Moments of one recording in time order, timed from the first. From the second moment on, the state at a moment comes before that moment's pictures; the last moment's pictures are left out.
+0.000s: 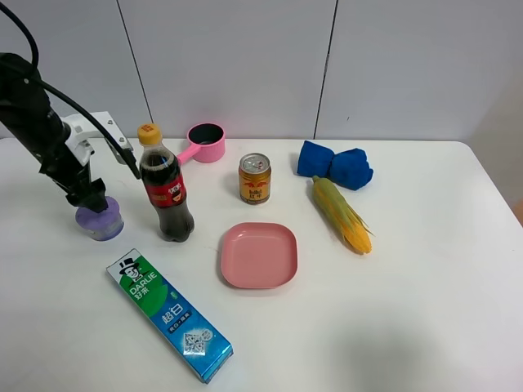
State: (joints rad) left arm -0.05 1.84 -1.21 0.03 0.76 0.85; right arm -0.02 0.00 -0.50 0.02 1.06 0.00
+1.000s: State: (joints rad) left arm -0.03 1.87 -1.21 -0.08 0.75 0.79; right arm -0.02 0.00 -0.50 0.02 1.06 0.00
